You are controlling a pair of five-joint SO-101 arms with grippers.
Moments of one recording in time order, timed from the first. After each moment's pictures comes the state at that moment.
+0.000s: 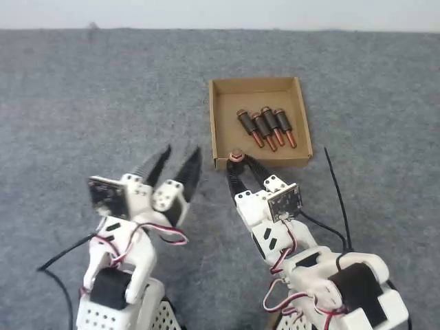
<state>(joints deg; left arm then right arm) 9.3 -103.3 84.8 41.3 16.0 -31.4 -12.4 94.5 -70.1 1.0</state>
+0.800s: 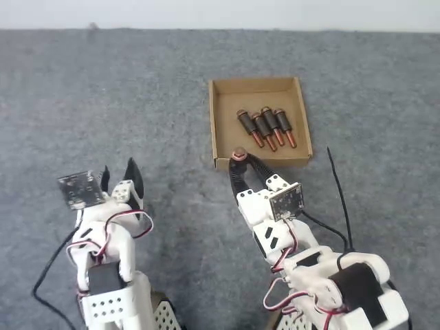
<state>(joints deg) -17.9 -103.3 97.3 45.9 10.3 -30.4 -12.4 94.5 -70.1 1.0</state>
